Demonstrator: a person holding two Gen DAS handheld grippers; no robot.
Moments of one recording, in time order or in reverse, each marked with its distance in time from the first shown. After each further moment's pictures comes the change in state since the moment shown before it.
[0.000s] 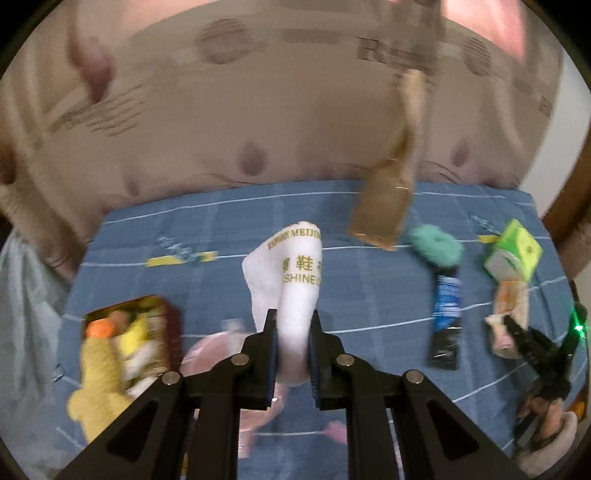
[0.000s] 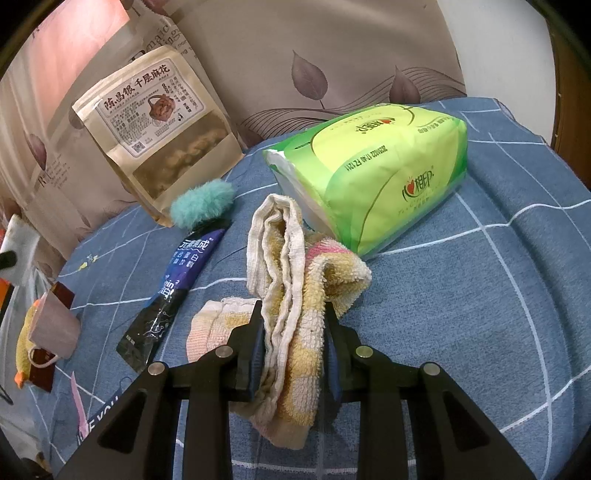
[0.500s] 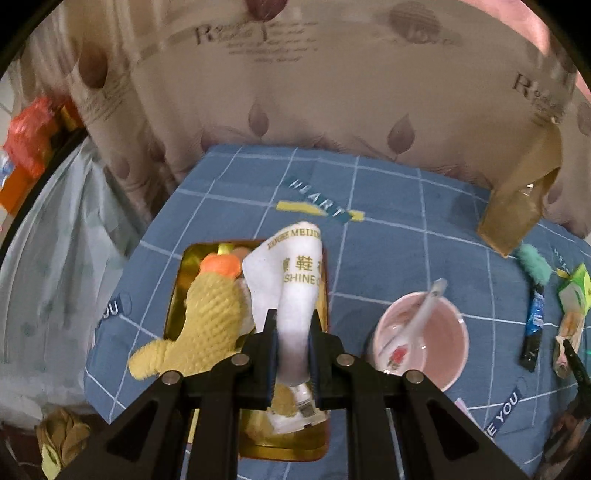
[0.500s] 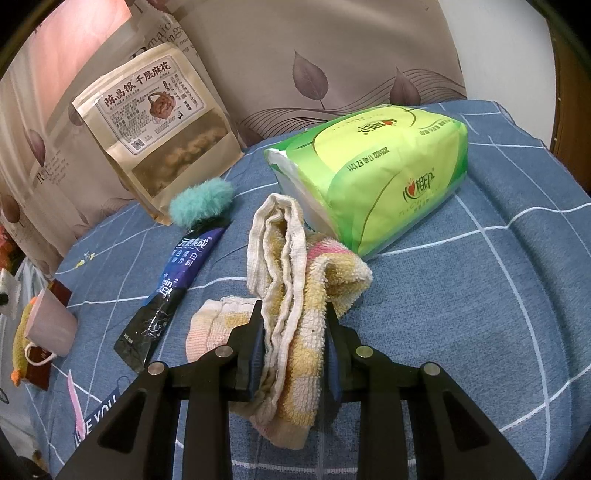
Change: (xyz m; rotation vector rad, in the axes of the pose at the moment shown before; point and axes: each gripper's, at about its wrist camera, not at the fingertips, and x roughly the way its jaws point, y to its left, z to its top) left arm 0.007 0.147 -0.053 -0.243 0.089 0.159; right arm 0.001 0.004 0.000 -0.008 -0.002 -0.023
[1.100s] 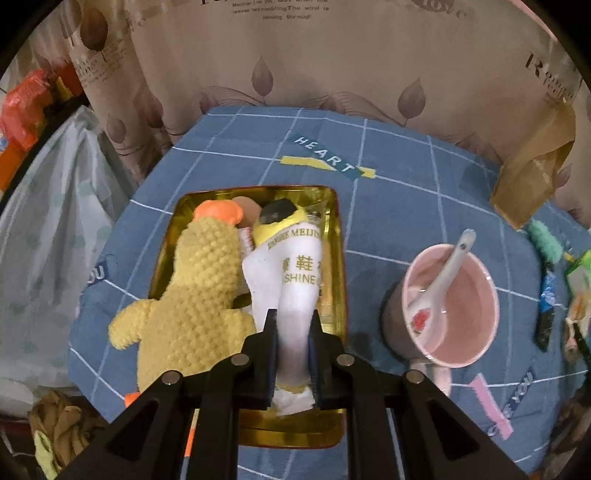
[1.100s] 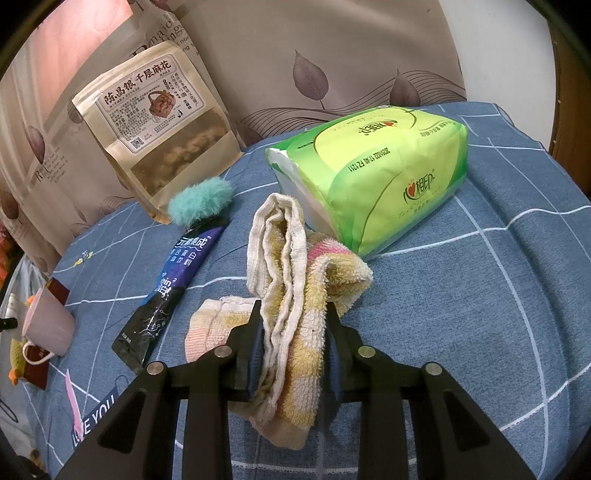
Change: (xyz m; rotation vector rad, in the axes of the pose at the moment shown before) left arm 0.029 0.004 -0.029 -0.003 0.080 0.010; right arm 0.001 0.004 -0.001 -0.003 -0.002 -0.021
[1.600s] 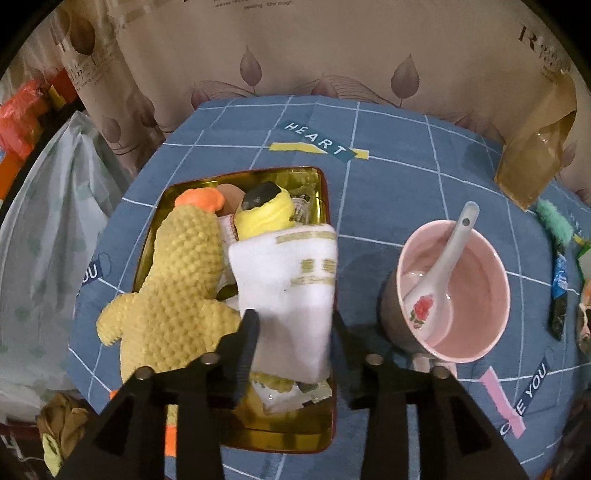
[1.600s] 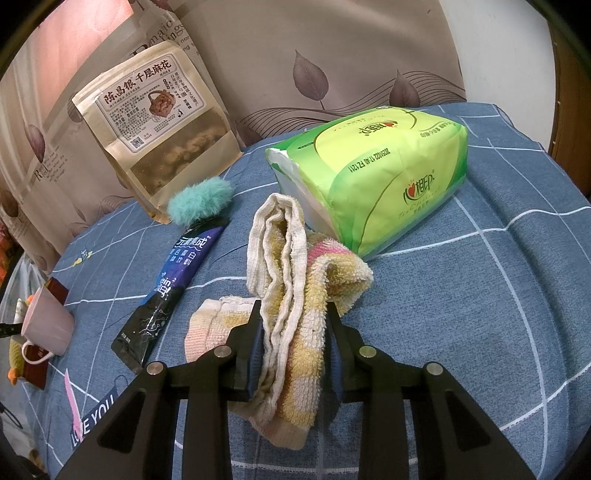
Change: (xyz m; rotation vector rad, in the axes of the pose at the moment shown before) left arm 0.013 -0.018 -0.009 0.035 0.017 0.010; right arm 0.001 0.002 0.000 0.000 -0.001 -0.012
